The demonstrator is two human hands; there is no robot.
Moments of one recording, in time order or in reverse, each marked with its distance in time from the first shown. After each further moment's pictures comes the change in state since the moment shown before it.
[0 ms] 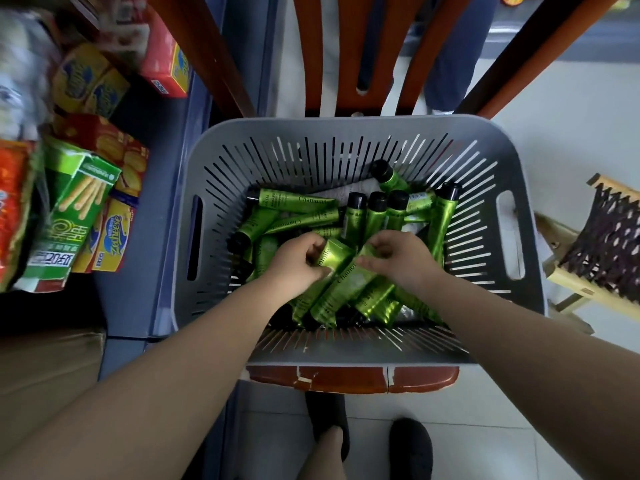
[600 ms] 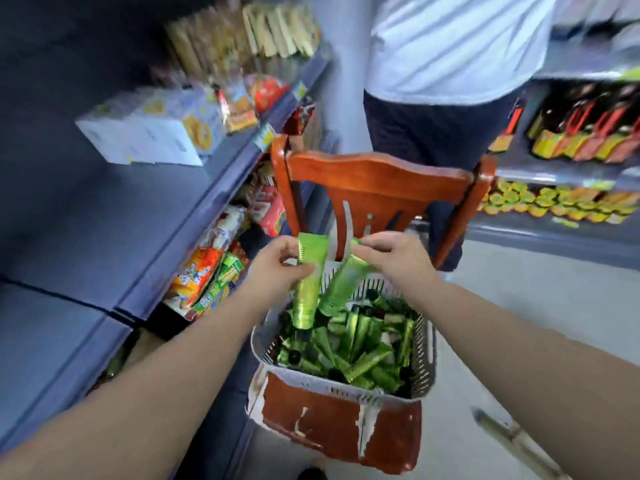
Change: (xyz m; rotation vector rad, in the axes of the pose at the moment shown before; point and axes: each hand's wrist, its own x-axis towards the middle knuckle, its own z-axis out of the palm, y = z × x) left_hand -0.217 0.160 -0.119 -0.516 0.495 0.265; right_hand -0.172 -0.190 -0.144 0.315 0.149 -0.542
